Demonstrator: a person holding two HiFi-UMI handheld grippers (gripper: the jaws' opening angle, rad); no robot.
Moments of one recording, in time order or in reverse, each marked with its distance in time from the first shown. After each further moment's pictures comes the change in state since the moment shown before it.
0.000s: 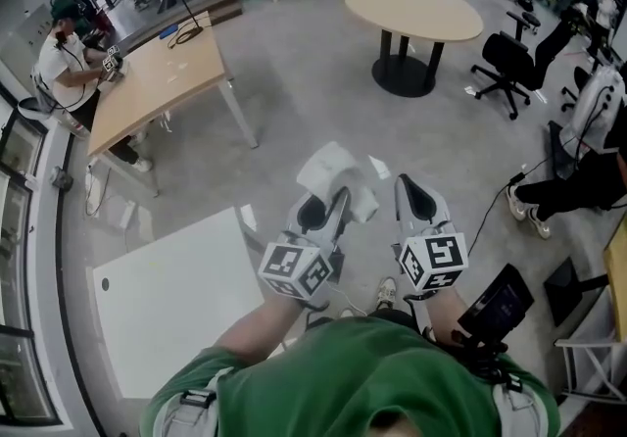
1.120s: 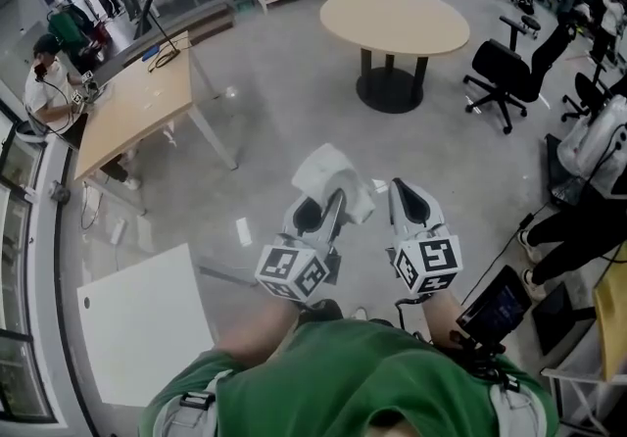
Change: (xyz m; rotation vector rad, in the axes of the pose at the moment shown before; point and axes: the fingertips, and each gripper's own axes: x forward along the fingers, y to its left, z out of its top) left arm 0.188 -0.072 -0.048 0.031 -0.006 0.022; right arm 0.036 -0.201 0.001 0.025 -0.013 0.030
